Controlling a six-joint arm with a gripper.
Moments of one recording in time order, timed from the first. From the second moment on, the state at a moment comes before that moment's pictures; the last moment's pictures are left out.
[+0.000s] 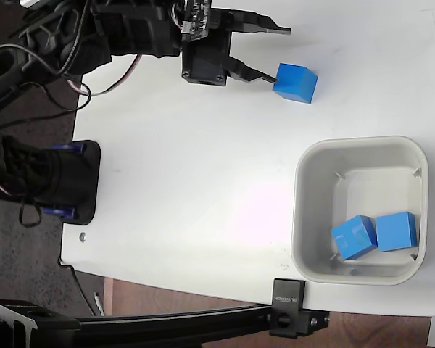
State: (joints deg) arm -27.3 77.7 98.3 24.1 28.0 35.4
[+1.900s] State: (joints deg) arm -25.6 76.6 107.7 12.3 25.9 34.5
